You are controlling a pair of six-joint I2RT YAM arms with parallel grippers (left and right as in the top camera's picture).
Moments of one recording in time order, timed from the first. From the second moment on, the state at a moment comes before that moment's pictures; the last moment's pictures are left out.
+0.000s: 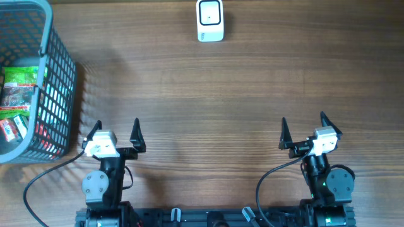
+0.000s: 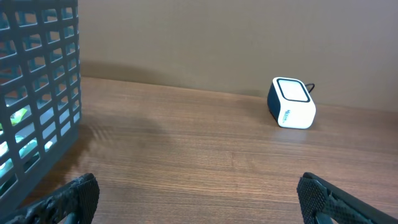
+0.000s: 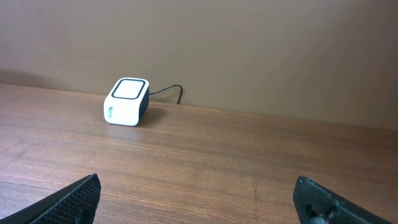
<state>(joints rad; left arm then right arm) 0.05 0.01 0.01 -0.07 0.05 -0.13 0.03 0.01 0.01 0.00 -0.10 -0.08</state>
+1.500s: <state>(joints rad) 0.05 0.05 0.27 -0.35 0.18 -0.36 0.03 0.01 0.01 0.00 -0.10 -0.08</state>
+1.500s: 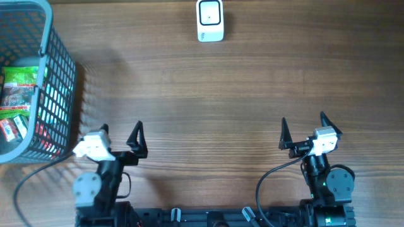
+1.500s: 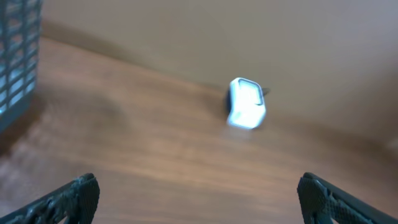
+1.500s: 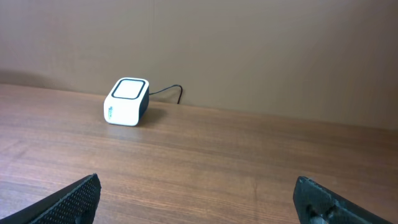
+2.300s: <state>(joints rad) 0.20 1.50 2.06 -1.31 -0.05 -0.37 0.03 0.02 0.01 0.00 -0.10 -0.08</state>
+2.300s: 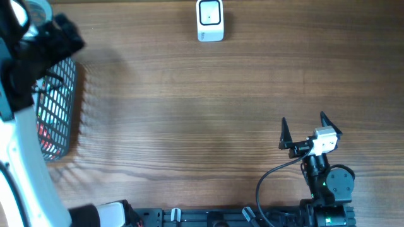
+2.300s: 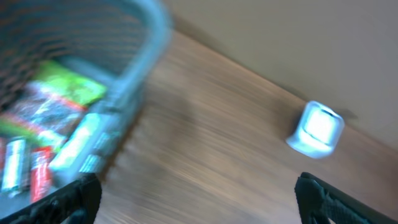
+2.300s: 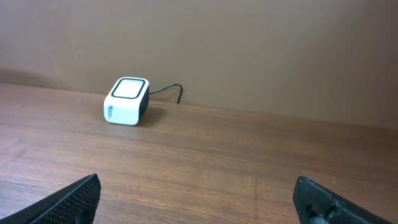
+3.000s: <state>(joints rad) 0.67 1.93 2.07 -1.38 -0.11 -0.48 0.03 0.02 0.01 0.00 -0.10 -0.08</state>
